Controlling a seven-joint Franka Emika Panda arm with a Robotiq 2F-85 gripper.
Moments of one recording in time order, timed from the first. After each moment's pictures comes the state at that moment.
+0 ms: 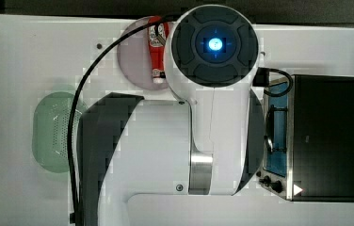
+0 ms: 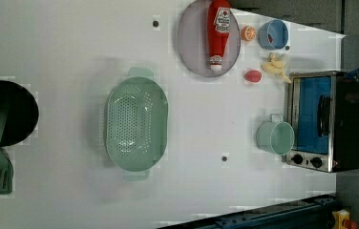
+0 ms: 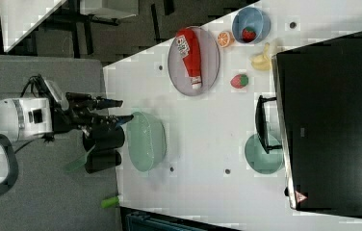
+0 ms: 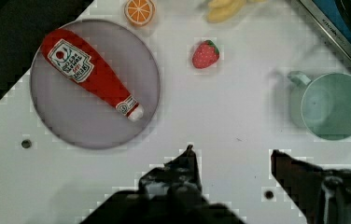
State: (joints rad) arm 0.00 -0.03 -0.02 -1.80 -0.02 0.19 0.01
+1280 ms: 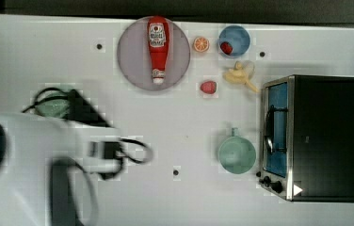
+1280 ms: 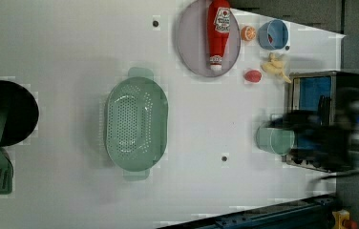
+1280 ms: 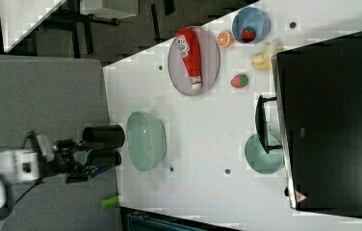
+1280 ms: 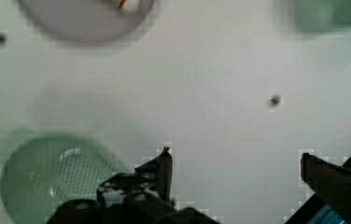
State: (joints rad) arm 0.02 -0.16 0.39 -2.06 -0.01 0.25 0.41
